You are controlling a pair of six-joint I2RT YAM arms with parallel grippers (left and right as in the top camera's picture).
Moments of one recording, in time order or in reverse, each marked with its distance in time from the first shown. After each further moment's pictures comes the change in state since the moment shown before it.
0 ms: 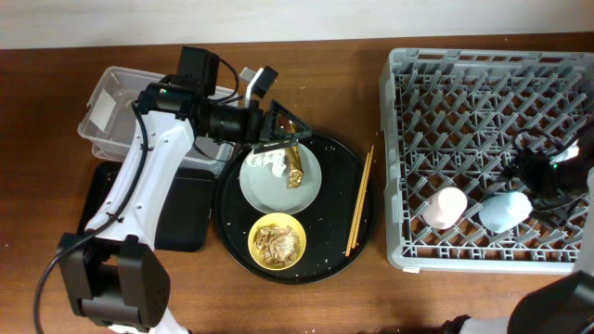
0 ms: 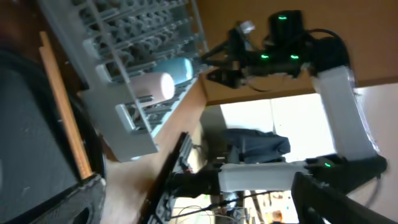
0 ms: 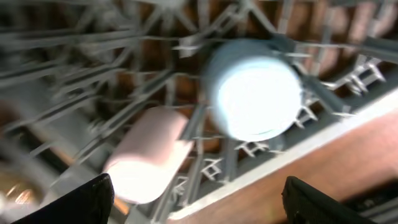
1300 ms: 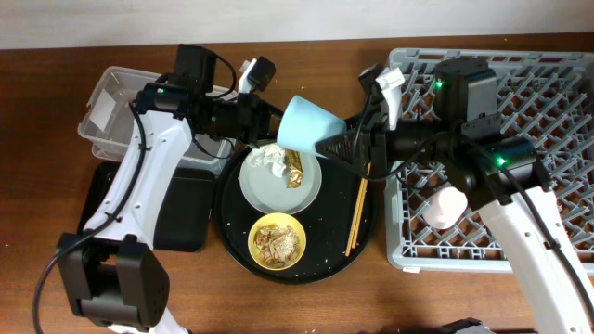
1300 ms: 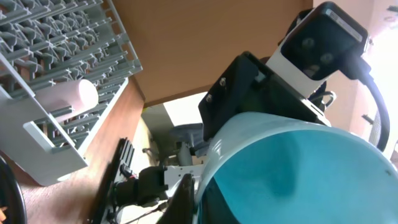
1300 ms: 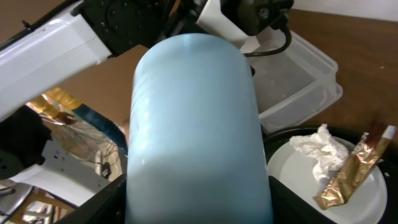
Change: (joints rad) left arm 0.008 0.000 0.000 0.043 0.316 -0.012; right arm 0.812 -0.216 -0.008 0.639 -0.760 -0.195
